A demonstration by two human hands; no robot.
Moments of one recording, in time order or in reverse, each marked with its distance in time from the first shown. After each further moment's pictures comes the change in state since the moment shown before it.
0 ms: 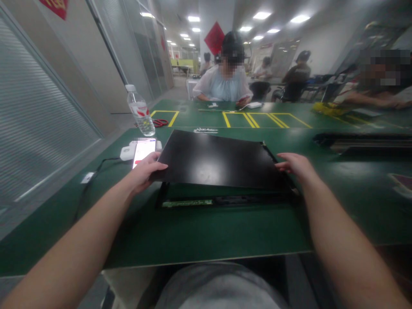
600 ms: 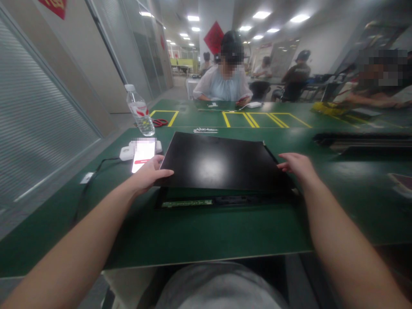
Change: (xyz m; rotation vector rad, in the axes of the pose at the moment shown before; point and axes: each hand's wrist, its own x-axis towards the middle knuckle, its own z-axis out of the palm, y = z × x) left_hand 0.001 -0.009 -0.001 0.134 -0.081 -0.013; right_hand 0.001 0.004 -0.002 -0.107 0.068 -0.064
